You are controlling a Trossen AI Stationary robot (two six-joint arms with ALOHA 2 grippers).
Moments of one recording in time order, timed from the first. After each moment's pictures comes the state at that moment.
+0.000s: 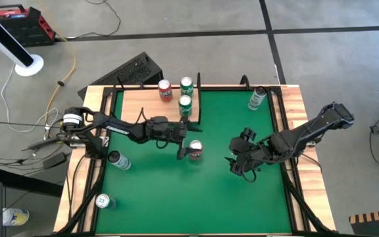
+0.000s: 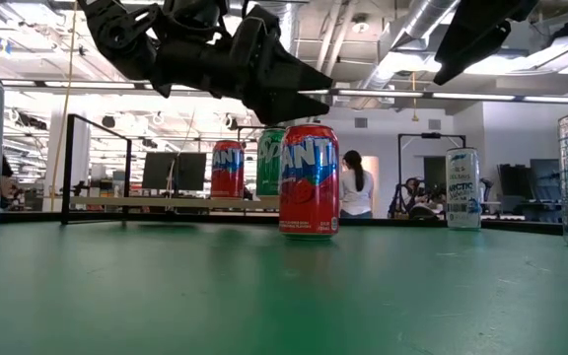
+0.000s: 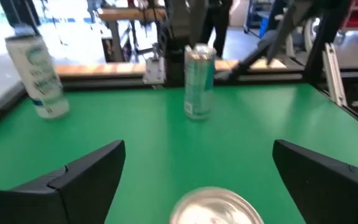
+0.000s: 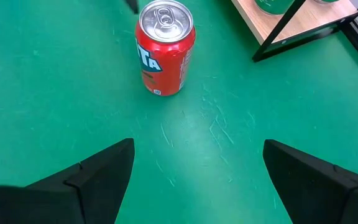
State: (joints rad) left arm 0.09 1.68 0.79 0.78 0.14 0.02; right arm 0.43 1.30 1.11 -0.88 0.55 0.67
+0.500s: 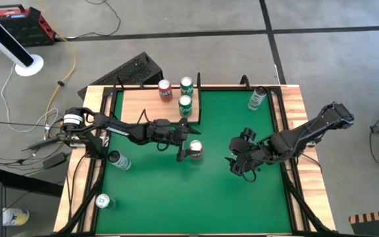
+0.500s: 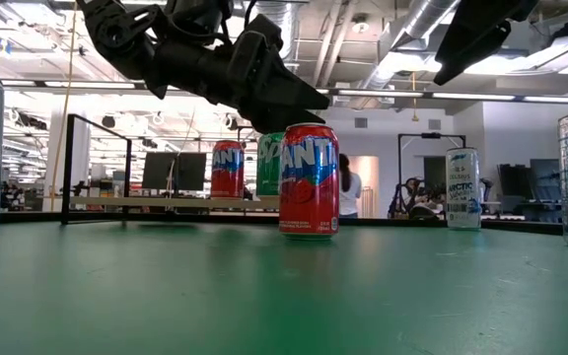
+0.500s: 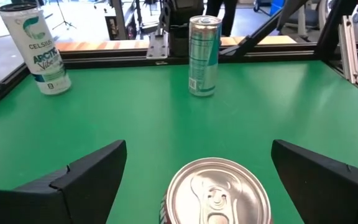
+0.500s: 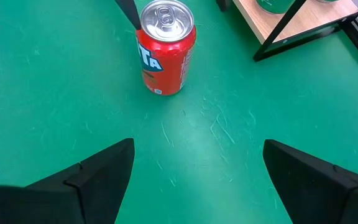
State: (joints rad) left arm 0.07 1.69 0.79 0.71 0.09 0.04; right arm 0.43 1.30 1.11 -0.88 0.55 0.67
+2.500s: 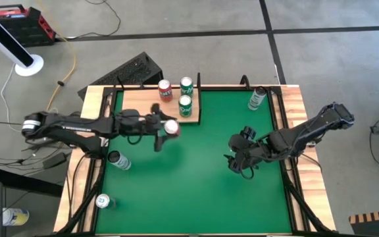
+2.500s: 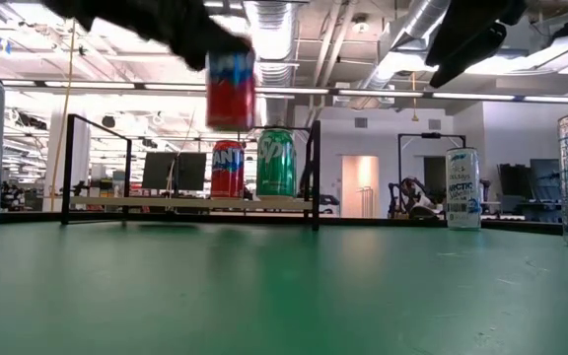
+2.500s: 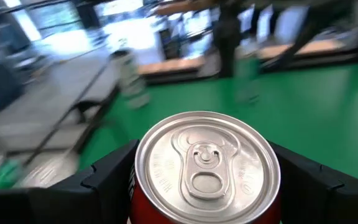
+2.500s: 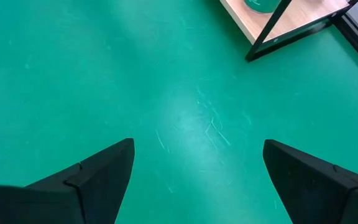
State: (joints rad) left arm 0.10 1.11 0.67 0.29 -0.12 0.18; right arm 0.40 1.30 1.11 -0.87 0.55 0.70
